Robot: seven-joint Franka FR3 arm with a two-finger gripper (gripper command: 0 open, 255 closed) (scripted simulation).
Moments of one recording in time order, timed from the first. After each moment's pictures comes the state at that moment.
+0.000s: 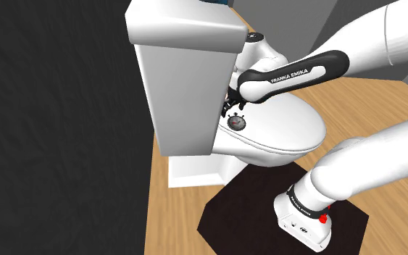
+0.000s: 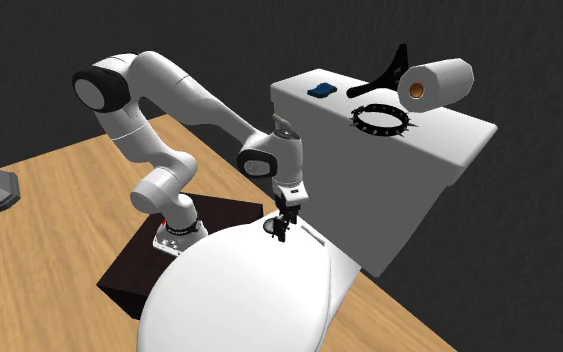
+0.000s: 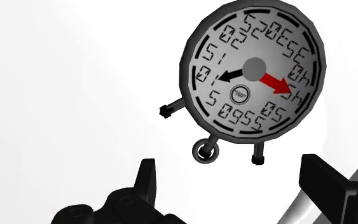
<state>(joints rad) -0.16 -0.34 0.15 -2.62 -0.19 2.34 0.37</state>
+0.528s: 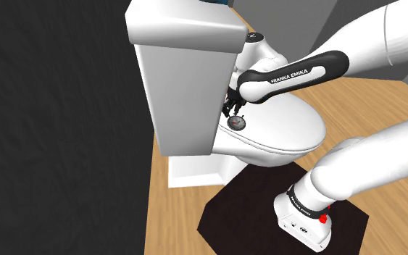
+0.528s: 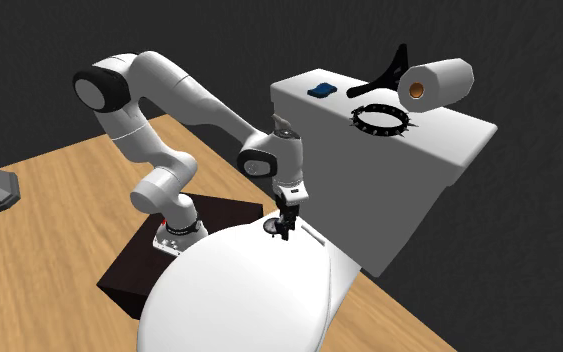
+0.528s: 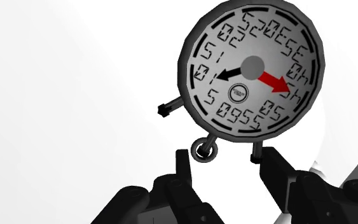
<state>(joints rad) -0.16 -0.34 0.15 -2.62 -0.19 2.34 0.38</state>
